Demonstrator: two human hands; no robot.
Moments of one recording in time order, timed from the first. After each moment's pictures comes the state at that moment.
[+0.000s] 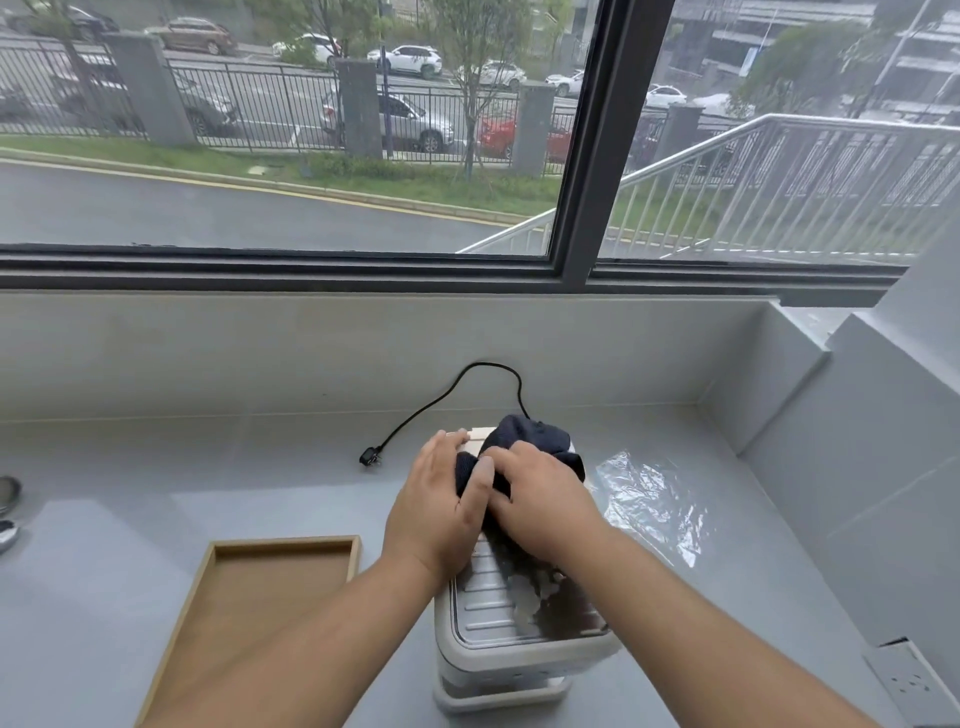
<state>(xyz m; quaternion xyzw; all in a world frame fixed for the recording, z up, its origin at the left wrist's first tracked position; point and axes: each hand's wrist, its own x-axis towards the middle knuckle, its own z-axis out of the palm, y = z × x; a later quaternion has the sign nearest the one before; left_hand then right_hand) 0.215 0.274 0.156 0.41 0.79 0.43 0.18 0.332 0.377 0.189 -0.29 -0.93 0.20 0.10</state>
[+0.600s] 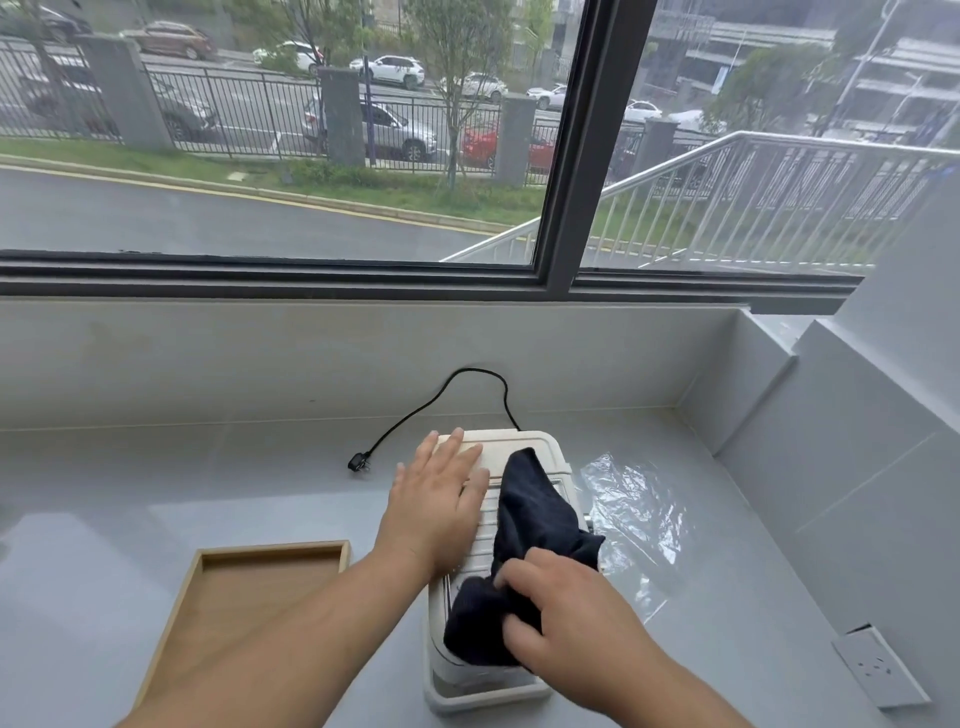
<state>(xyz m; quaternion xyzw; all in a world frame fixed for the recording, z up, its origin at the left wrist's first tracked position) 0.209 0.279 0.155 0.50 0.81 0.25 0.17 0.420 0.302 0.191 -0.26 -0.94 0.20 0.03</state>
